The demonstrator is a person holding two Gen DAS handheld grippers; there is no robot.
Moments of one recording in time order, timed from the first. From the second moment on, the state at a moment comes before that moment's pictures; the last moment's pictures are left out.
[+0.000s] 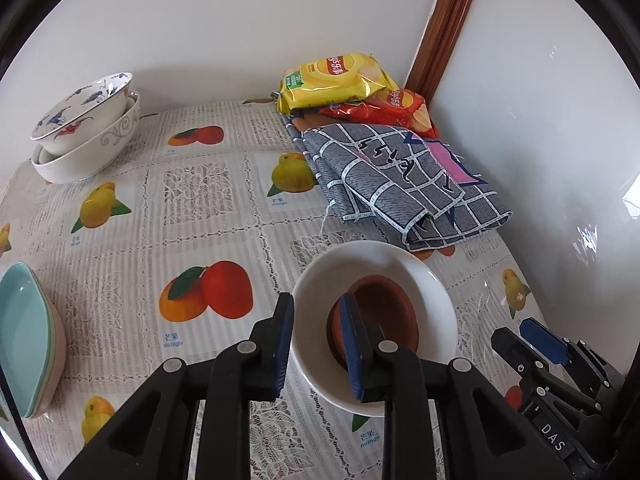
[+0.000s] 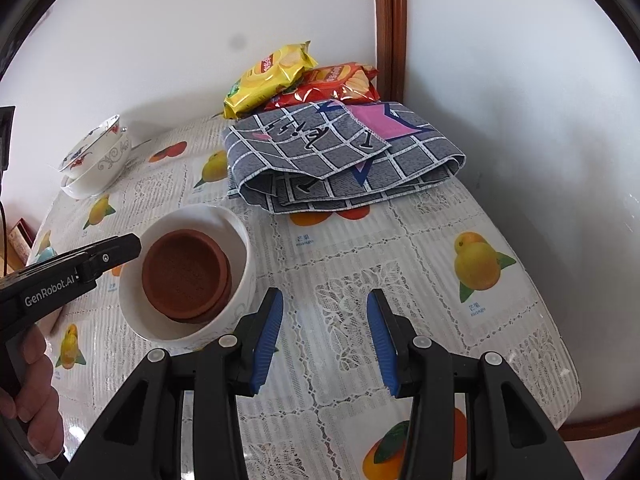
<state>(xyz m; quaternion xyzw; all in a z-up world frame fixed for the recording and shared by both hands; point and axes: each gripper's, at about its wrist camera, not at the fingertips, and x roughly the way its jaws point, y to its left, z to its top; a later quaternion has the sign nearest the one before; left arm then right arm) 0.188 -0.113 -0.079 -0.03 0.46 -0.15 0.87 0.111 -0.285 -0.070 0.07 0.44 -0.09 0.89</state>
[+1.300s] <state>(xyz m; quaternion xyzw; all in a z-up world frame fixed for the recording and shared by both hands) 0.225 -0.113 -0.134 -0.03 0.55 -0.14 0.83 0.177 -0.260 -0.113 0.06 0.51 -0.06 0.86</state>
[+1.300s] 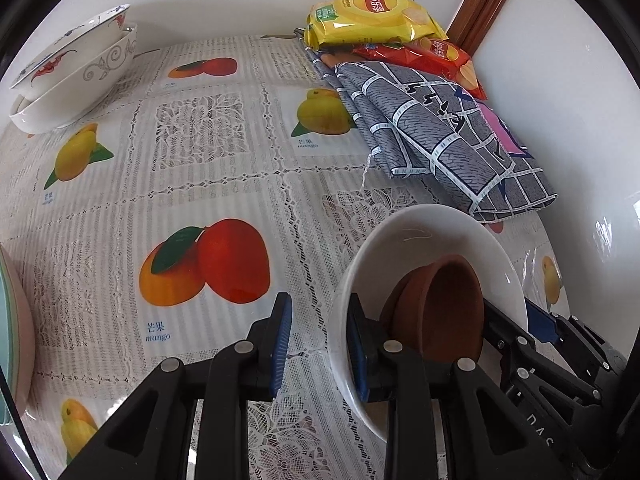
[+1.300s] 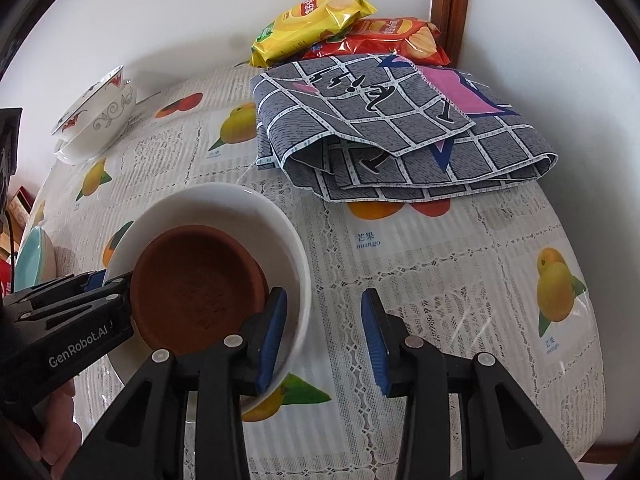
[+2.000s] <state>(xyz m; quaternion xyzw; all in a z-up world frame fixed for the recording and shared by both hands) 0.218 -0.120 -0.133 -0.04 0.53 -0.16 0.83 0.175 -0.253 -0.113 0.09 0.49 -0.05 0.86</state>
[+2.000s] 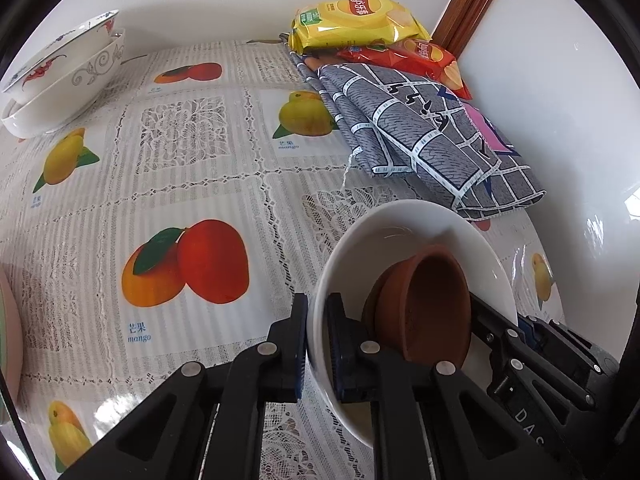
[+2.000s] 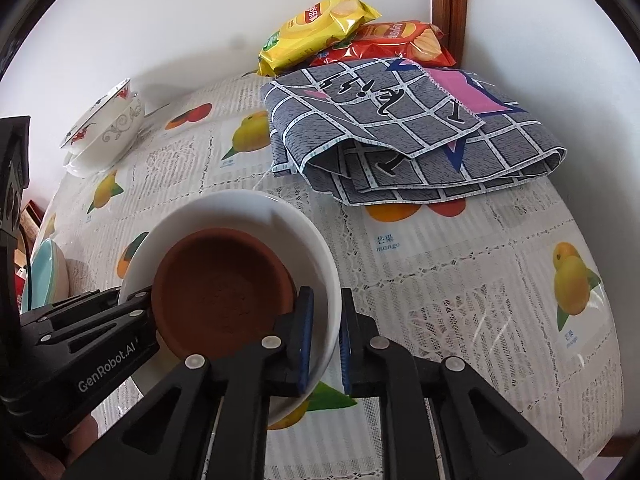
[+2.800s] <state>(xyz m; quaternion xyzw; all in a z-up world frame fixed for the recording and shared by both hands) 0.198 -0.065 -0.086 -0.06 0.50 -0.14 0.85 0.164 -0.206 -0.070 0.10 0.47 -0.02 0.88</state>
